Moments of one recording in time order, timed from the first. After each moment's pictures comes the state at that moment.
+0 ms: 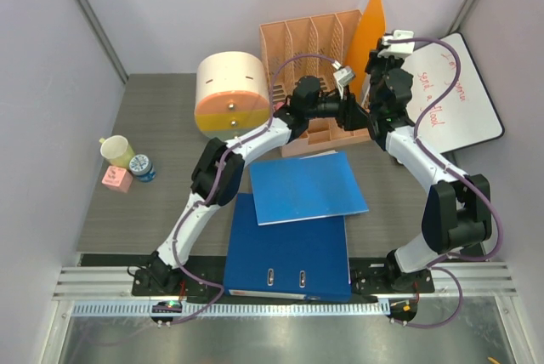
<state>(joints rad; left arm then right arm) -0.75 2.43 2.06 0.38 0.81 -0.47 0.21 1.54 1.17 0.73 0.37 -0.13</state>
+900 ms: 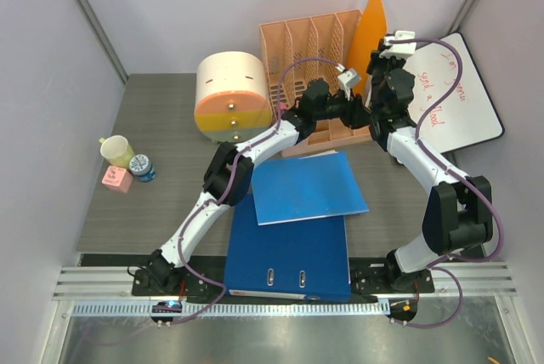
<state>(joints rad) -0.77 2.63 2.34 0.28 0.63 -0.39 0.21 1.53 1.16 0.72 0.36 -0.12</state>
